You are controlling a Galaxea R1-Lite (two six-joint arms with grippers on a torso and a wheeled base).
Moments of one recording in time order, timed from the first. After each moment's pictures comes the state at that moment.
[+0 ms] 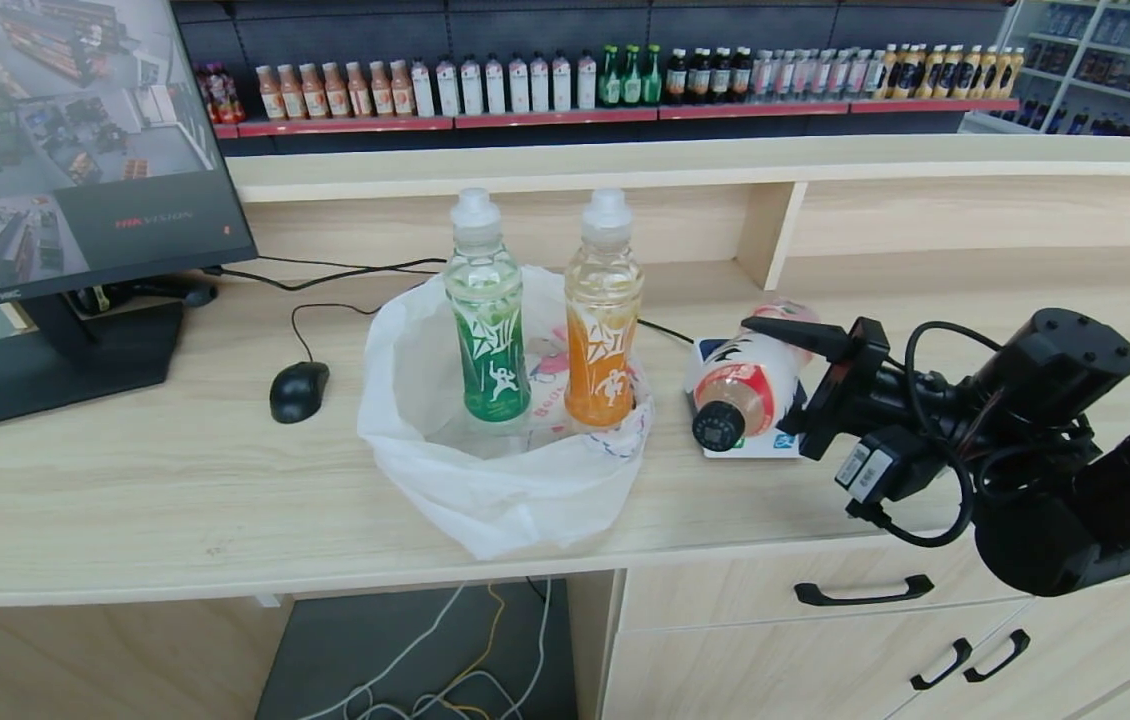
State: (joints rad) left arm 0.00 0.00 0.00 0.00 0.00 -0.01; right arm 0.21 2.01 -0.78 -1.57 0.95 -1.33
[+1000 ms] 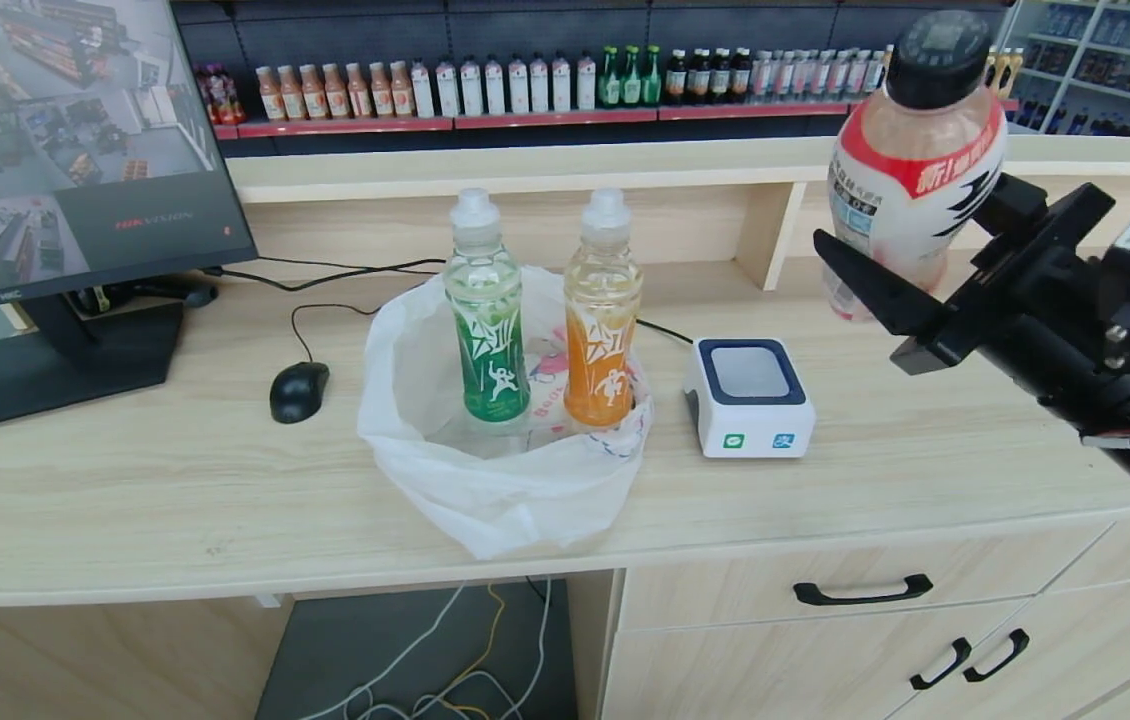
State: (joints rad) left arm 0.00 0.00 0.00 0.00 0.00 -0.01; right arm 0.34 1.62 -0.64 -1.57 0.46 -0.58
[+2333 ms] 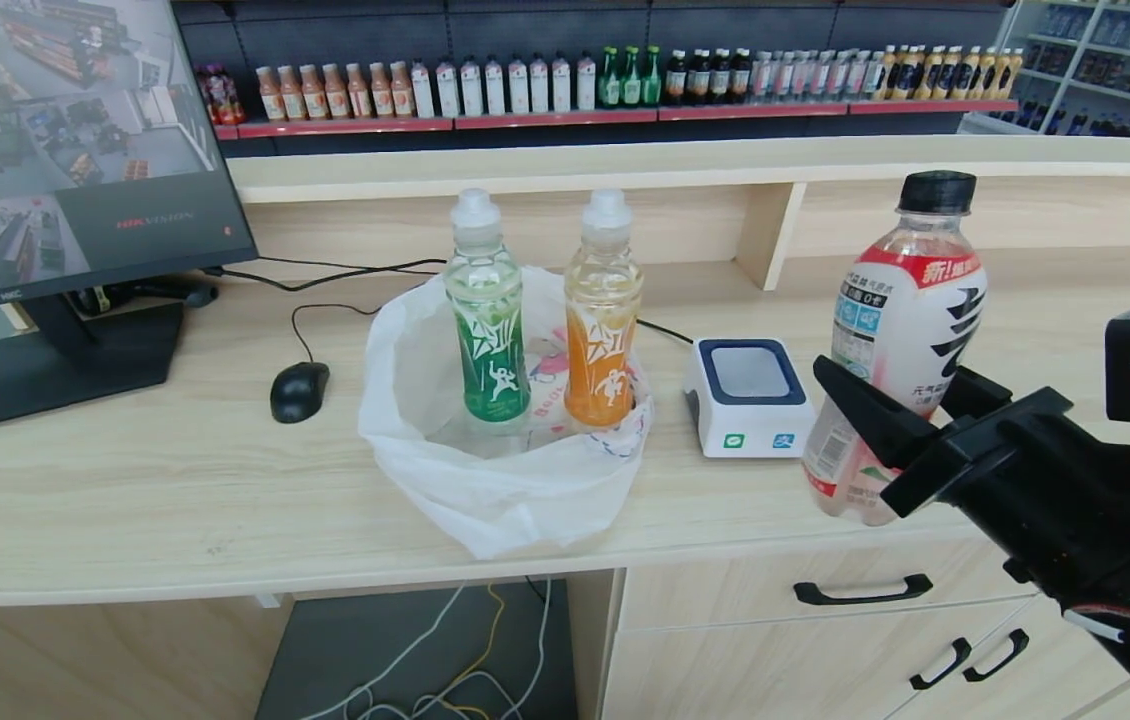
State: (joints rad) left arm 0.00 0.00 0.00 0.00 0.00 -0.01; right arm 0.57 1.55 -0.29 -1.57 -0.11 -0.05
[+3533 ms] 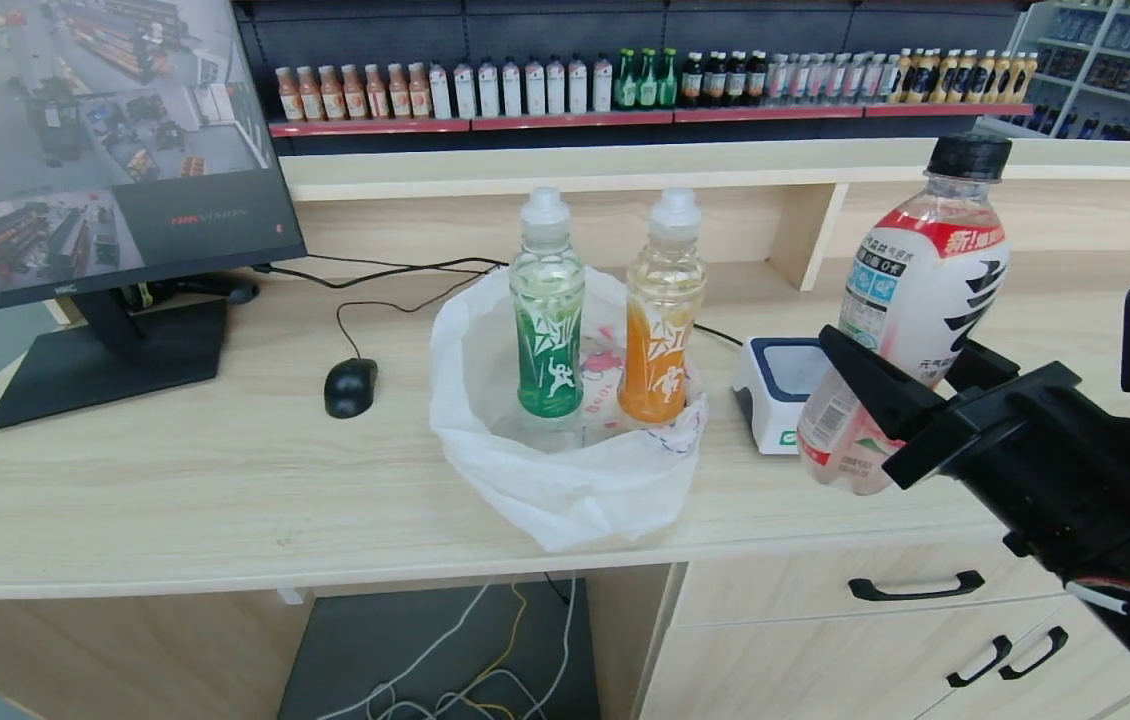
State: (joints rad) left arm 0.00 0.00 0.00 0.00 0.00 -0.01; right arm 0.56 1.55 -0.34 -1.57 -0.11 -0.05
